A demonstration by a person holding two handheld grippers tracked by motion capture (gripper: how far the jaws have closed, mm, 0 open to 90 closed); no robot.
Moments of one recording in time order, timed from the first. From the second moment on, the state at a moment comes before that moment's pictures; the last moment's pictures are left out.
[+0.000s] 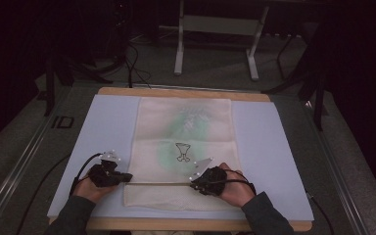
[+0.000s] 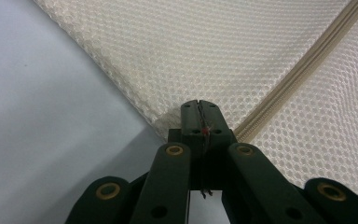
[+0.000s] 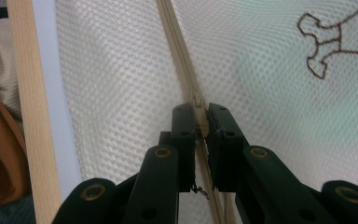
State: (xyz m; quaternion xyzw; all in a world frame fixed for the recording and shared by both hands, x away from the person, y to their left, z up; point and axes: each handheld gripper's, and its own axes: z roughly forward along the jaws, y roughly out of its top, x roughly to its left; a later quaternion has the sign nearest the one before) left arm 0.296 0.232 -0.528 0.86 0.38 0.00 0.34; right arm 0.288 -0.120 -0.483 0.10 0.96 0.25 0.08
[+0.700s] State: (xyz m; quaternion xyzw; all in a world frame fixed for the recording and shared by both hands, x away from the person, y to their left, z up) left arm 0.296 0.232 -0.528 0.86 0.38 0.00 0.34; right arm 0.289 -0.140 -0.488 0.11 0.96 0.24 0.08
